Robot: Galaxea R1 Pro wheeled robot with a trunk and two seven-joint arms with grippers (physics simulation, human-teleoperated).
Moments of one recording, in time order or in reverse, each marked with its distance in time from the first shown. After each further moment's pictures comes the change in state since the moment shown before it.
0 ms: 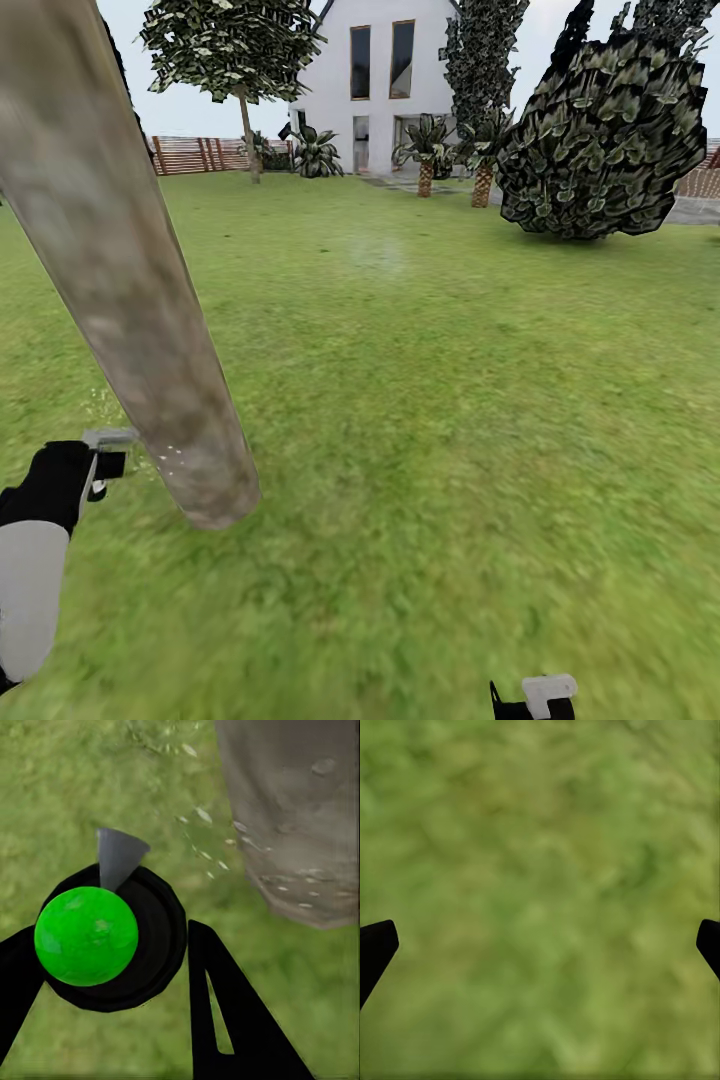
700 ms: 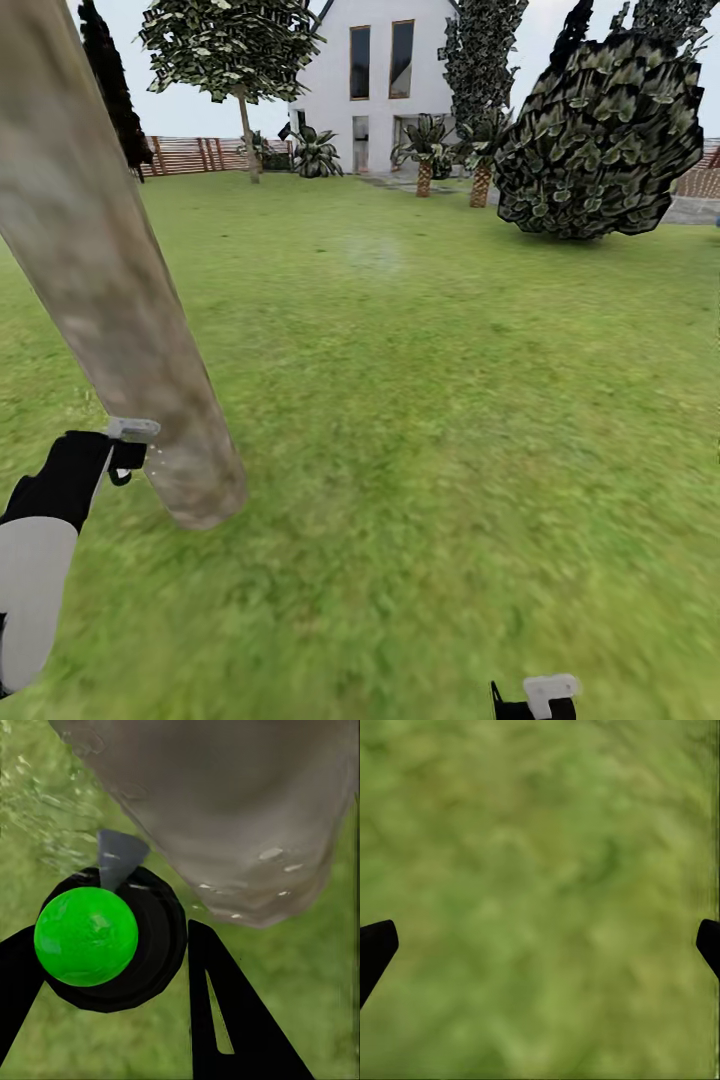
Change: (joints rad) left arm 0.002 0.000 -0.154 -0.046 0.037 0.016 -0.092; right arm 0.000 -0.003 -0.002 0.000 0.000 -0.001 -0.002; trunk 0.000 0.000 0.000
